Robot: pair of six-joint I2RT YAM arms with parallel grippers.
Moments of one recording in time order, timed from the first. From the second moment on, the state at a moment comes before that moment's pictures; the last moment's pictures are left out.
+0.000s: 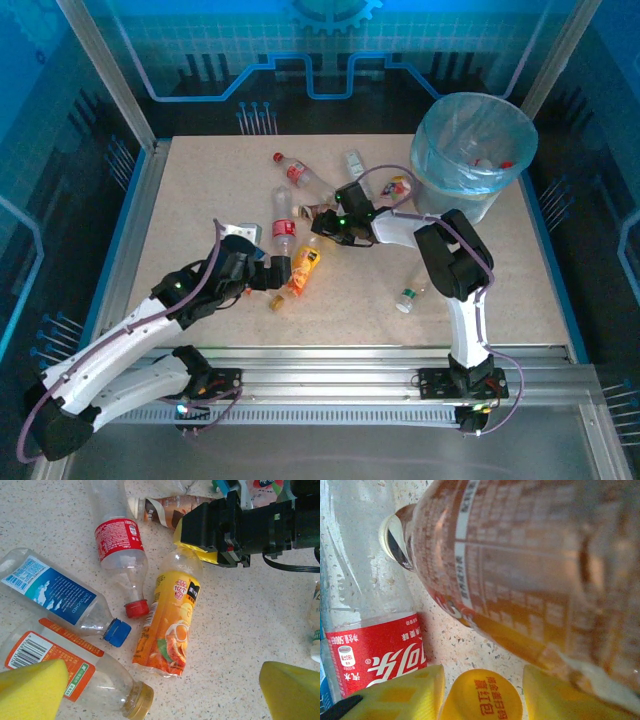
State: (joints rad) left arm -0.68 0.87 0.78 -0.66 -0.21 -0.59; right arm 0.55 2.07 1.29 -0.08 -0.33 0.86
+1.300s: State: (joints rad) left arm -0.68 1.60 1.64 -0.31 0.09 -0.40; right arm 0.59 1.41 1.68 -0.56 0.47 0.16
